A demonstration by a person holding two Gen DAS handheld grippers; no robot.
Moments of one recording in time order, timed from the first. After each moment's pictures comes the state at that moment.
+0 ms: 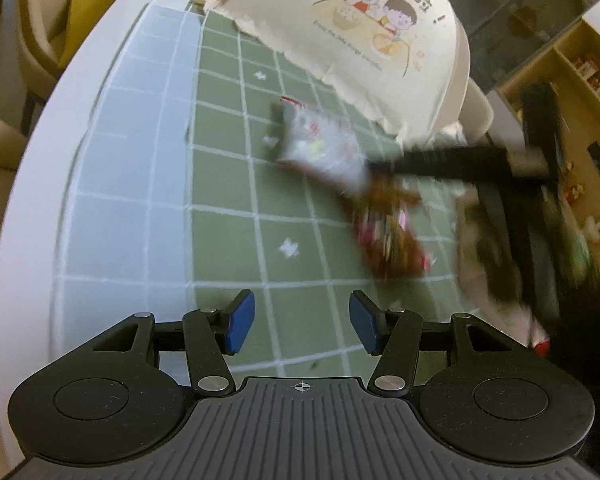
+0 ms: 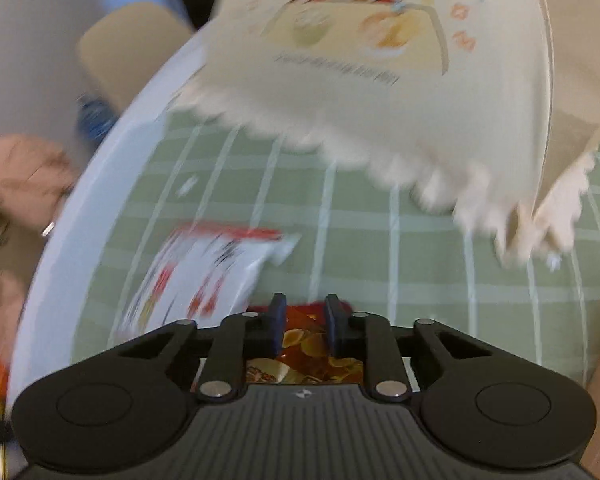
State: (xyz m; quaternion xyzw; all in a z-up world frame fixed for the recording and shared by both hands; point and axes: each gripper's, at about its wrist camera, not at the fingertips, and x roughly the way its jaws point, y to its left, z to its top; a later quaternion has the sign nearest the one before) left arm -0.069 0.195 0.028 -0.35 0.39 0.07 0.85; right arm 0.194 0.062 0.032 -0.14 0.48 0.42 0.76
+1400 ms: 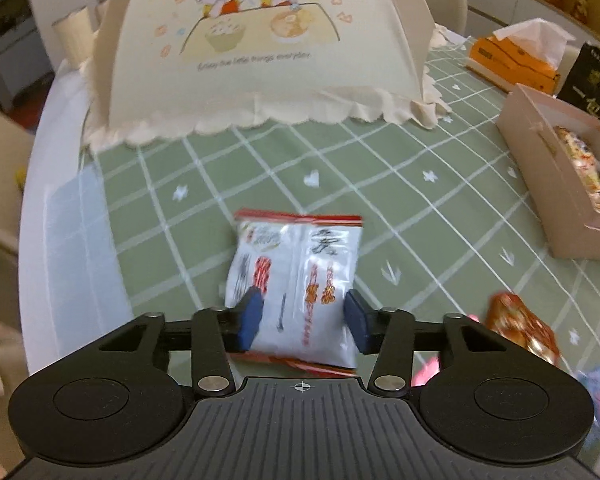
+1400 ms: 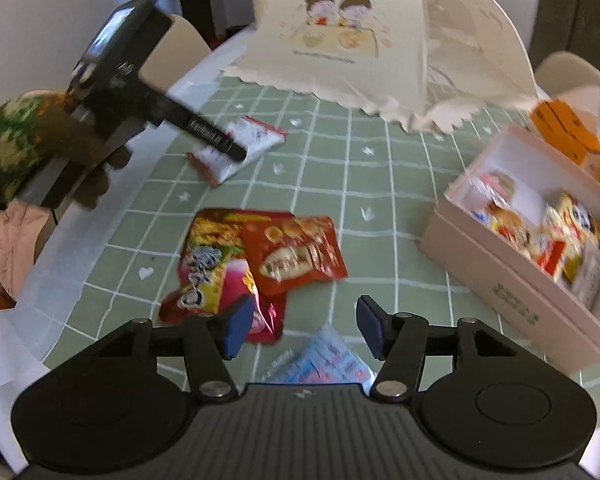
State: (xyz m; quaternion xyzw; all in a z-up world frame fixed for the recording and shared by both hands) left arm 0.055 0.163 0.041 -0.03 0.47 0.06 0.88; right arm 0.020 -0.115 0.072 -0.16 0.40 0.39 0.81
